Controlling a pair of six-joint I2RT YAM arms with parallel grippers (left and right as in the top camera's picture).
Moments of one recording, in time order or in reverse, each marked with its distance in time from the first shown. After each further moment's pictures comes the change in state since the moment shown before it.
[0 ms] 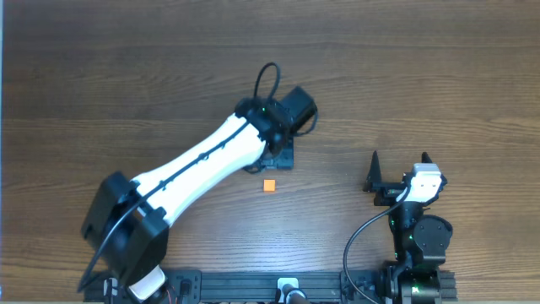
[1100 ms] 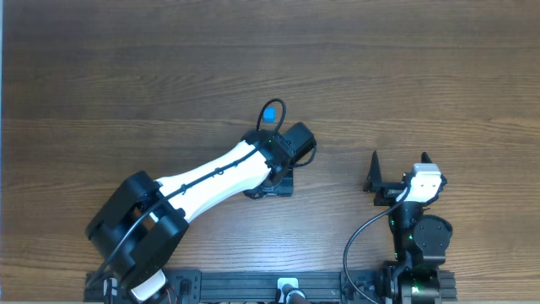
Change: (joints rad) left arm -0.071 -0.003 -0.261 0.212 0.067 -0.070; right arm 0.000 0.000 0.000 0.000 0.000 0.000
